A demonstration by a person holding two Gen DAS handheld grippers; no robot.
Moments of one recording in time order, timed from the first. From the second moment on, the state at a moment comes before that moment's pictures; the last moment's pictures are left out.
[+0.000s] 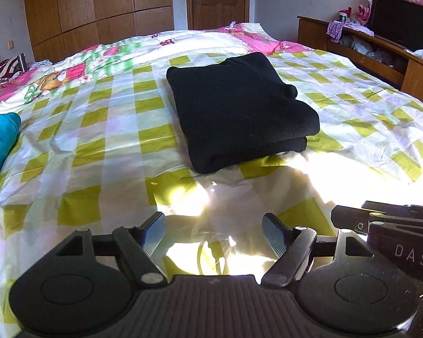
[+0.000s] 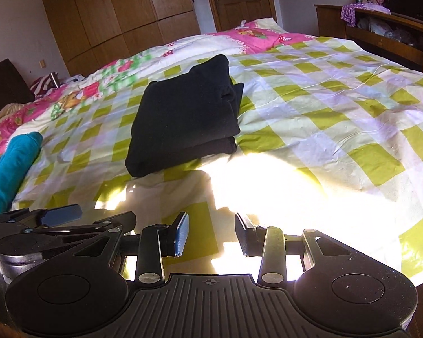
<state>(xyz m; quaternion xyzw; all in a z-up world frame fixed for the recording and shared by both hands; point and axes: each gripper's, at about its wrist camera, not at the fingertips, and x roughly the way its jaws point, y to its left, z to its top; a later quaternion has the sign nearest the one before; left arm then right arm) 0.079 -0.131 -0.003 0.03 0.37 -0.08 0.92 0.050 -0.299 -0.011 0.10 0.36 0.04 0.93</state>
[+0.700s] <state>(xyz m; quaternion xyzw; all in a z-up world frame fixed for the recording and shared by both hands) 0.069 -0.131 -0.010 0.03 0.38 -0.08 0.92 0.037 -0.304 -0.019 0.11 0.36 0.03 0.93</state>
